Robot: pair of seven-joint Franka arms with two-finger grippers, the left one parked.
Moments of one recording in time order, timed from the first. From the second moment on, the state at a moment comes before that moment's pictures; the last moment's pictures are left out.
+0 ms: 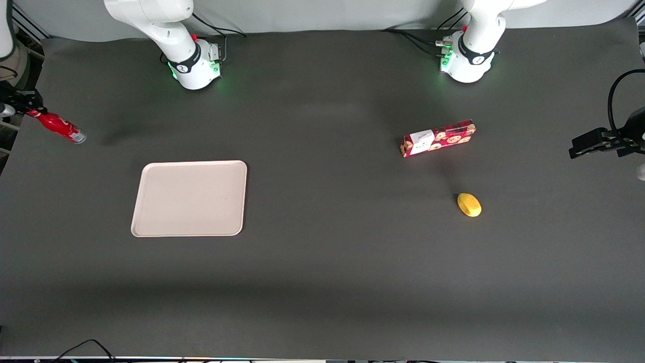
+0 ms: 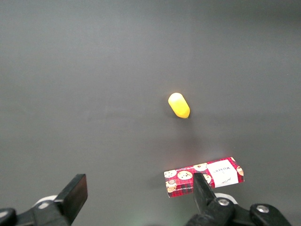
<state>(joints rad) -0.01 -0.31 -0.64 -2.29 -0.34 1.96 -0.69</state>
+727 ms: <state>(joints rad) 0.00 -0.13 -0.29 -1.66 -0.10 1.53 -0.59</state>
